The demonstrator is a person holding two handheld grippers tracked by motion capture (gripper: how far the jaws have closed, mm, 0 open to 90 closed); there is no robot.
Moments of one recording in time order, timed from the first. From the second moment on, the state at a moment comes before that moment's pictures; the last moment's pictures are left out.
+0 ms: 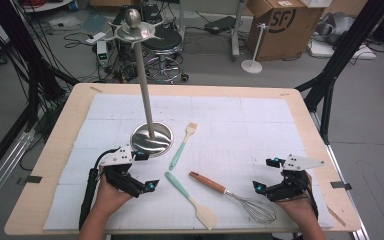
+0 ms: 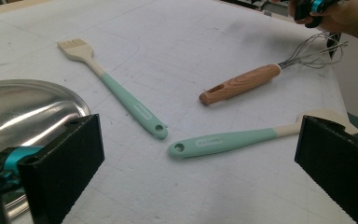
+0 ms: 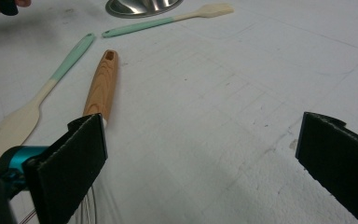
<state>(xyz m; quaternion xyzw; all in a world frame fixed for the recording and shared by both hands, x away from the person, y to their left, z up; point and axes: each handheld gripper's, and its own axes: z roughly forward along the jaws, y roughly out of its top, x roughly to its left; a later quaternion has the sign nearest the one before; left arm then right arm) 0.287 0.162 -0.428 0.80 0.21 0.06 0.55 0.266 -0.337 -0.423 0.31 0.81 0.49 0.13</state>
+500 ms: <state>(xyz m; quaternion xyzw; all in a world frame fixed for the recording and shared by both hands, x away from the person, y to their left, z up) 0.291 0.155 -0.427 0.80 0.21 0.07 0.55 0.263 -0.344 -0.426 0.32 0.81 0.48 0.13</state>
